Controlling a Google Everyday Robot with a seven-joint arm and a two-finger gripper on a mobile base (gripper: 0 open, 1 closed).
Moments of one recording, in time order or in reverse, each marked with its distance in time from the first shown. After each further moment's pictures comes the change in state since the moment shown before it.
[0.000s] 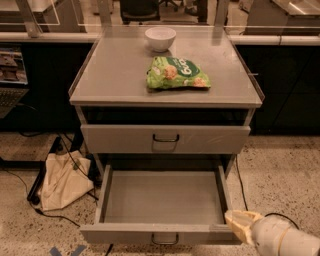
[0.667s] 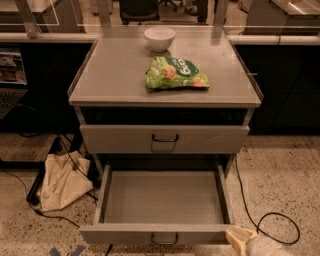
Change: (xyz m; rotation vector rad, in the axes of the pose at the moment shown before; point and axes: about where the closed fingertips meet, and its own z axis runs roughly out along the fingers) arm 0.091 -0.020 0.033 0.119 -0.012 0.156
